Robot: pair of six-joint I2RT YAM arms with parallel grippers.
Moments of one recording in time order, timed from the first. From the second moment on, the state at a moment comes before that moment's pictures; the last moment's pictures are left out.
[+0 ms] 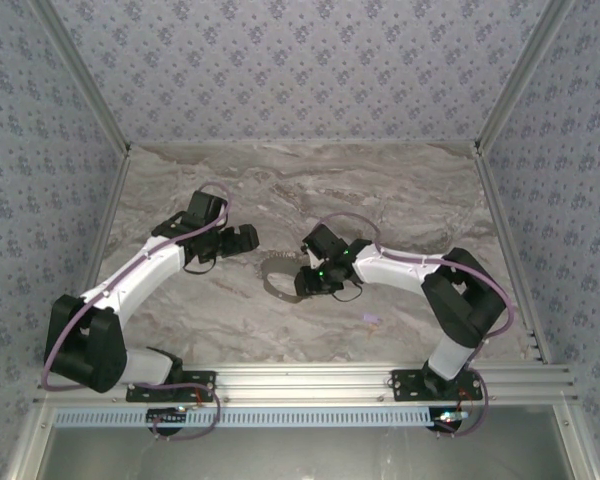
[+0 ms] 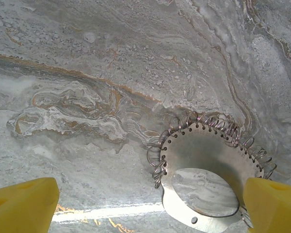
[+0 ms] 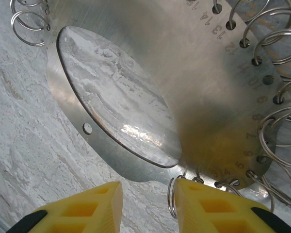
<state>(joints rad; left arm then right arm) -0.40 1.35 0.96 -0.61 0.10 -0.58 0.80 1.69 0.99 -0.43 -0.26 0.58</state>
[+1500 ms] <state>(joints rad) -0.37 1.32 0.93 -0.61 0.09 -0.58 0.90 1.70 1.11 -0.62 -0.04 0.51</state>
